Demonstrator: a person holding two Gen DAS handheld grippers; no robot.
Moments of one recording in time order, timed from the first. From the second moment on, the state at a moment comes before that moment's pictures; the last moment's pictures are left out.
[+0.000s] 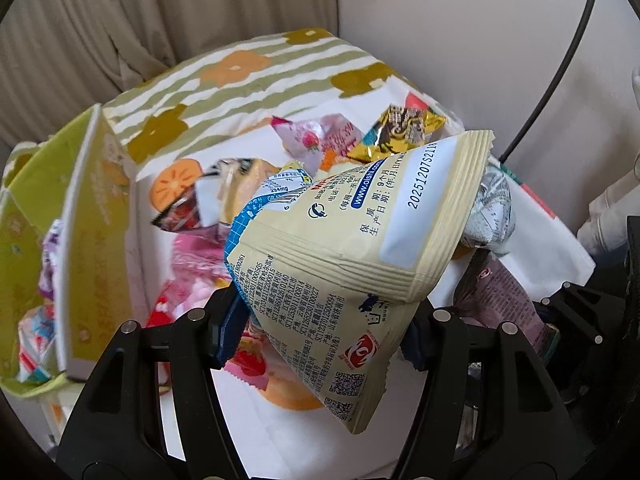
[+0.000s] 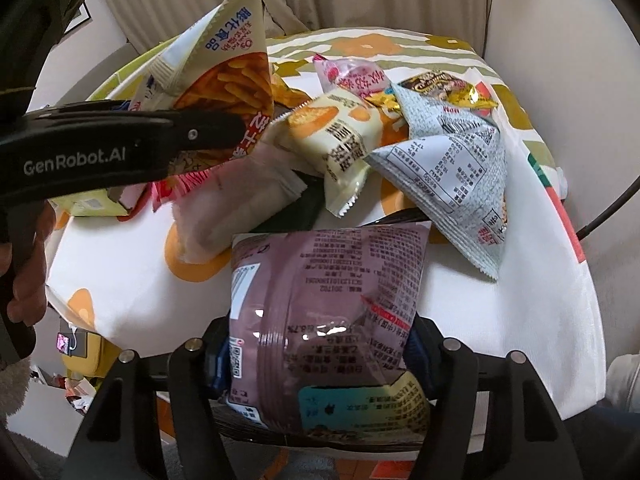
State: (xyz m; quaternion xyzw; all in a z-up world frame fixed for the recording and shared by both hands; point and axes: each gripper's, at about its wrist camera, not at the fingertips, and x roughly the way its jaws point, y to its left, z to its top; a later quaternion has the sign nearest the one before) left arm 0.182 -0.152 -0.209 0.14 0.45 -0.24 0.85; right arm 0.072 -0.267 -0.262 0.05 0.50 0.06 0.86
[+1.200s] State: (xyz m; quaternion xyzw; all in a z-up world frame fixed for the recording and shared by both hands) left arm 0.225 0.101 -0.052 0.03 0.37 -0.02 0.93; right arm 0.183 -0.112 -0.071 -0.02 0.37 0.21 0.91
